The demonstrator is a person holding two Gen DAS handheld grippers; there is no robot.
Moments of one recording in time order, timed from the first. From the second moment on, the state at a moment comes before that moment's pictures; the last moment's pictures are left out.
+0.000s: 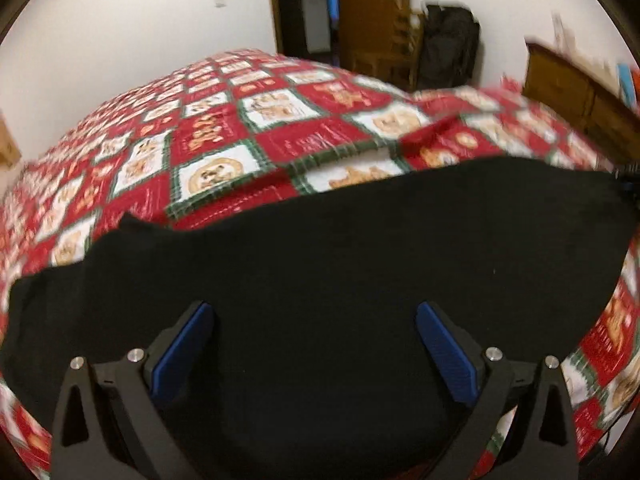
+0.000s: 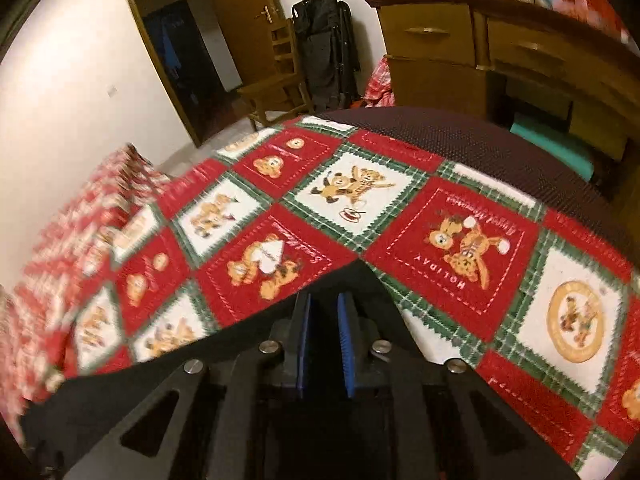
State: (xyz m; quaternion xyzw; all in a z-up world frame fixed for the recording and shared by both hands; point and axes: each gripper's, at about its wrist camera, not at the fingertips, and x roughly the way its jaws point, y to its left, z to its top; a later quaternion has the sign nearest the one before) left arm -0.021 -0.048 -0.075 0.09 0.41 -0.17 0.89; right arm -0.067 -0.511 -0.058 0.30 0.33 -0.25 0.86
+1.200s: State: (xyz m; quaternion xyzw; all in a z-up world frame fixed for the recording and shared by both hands) left arm -0.006 0.005 -0.044 0.05 0.40 -0.12 0.91; right arm -0.126 -0.469 -0.075 0.39 0.29 -0.28 0.83
